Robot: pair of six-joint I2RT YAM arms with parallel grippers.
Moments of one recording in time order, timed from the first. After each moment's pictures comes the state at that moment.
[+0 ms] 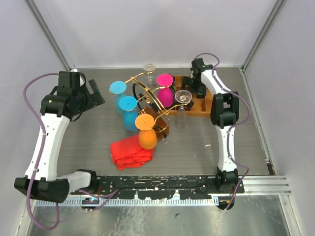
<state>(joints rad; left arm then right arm) -0.14 1.20 1.46 -1.06 -0.08 -0.48 0.15 2.38 2.12 -0.95 -0.10 0.22</state>
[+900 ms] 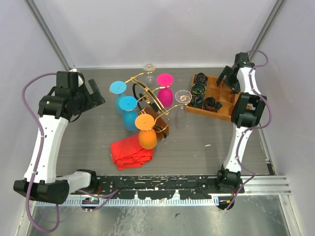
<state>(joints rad) -0.14 1.19 1.48 -1.08 -0.05 -0.48 -0.20 2.35 2.17 -0.93 -0.01 0.41</state>
